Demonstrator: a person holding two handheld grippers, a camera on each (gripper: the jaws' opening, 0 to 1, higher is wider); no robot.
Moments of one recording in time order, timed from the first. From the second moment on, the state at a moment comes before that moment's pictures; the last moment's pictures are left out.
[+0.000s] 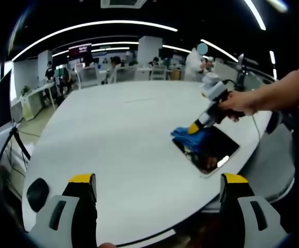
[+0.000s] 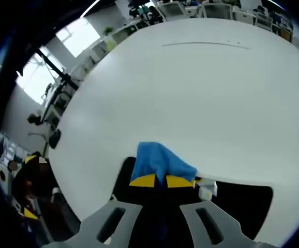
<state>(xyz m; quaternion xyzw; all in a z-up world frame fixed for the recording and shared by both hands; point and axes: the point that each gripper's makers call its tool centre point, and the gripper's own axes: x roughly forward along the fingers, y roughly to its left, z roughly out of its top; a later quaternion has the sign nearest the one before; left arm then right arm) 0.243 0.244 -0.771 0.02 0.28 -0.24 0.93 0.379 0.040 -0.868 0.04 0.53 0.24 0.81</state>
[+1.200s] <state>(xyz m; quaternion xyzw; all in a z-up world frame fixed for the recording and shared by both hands) 0.243 0.228 -0.764 0.03 0.27 -0.25 0.93 0.320 0.038 -0.868 0.00 0.51 0.26 0.82</state>
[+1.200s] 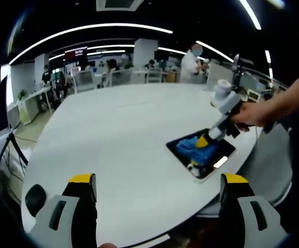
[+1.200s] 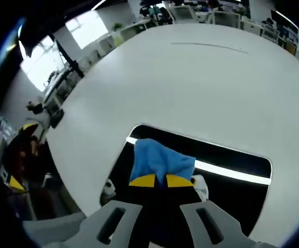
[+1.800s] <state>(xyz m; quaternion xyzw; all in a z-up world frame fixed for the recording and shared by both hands) 0.233 0.226 -0.763 0.02 0.27 -0.25 0.93 0.285 0.036 -0.869 0.03 0.54 0.25 0.80</state>
